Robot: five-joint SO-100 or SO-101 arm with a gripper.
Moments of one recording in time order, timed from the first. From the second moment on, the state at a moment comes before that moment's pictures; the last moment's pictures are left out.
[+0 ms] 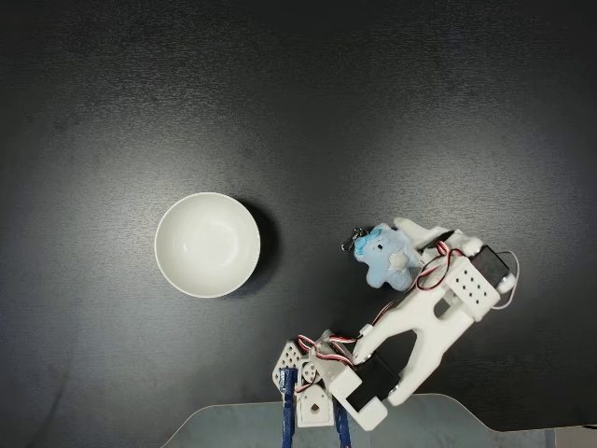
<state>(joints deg) 51.1 86.1 95.7 83.1 -85.6</state>
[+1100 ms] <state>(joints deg) 47.7 80.6 95.7 83.1 -85.6</state>
